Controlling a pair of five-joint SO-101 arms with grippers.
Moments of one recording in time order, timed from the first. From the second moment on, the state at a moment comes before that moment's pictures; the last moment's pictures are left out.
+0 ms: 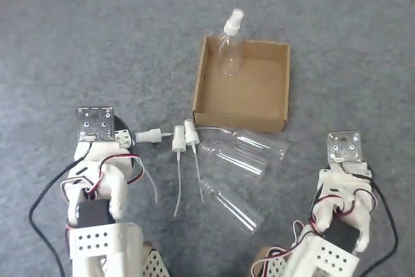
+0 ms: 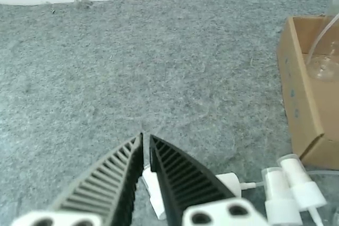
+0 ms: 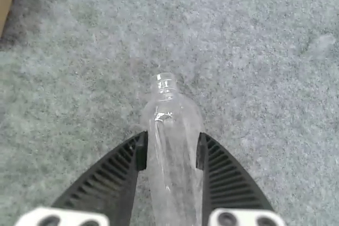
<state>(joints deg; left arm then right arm) -13.5 -81.9 85.6 39.9 -1.5 25.5 -102.9 95.3 55.7 29.1</state>
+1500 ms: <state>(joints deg) -13.6 -81.9 89.6 35.0 -1.5 19.8 -102.9 95.3 56.4 29.1</state>
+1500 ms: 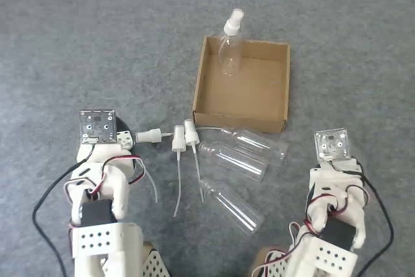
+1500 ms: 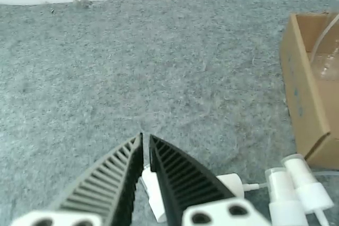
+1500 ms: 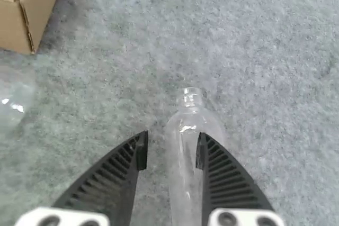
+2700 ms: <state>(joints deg) -13.6 -81.9 89.6 35.0 -1.5 24.0 -57.5 53.5 73.7 39.1</state>
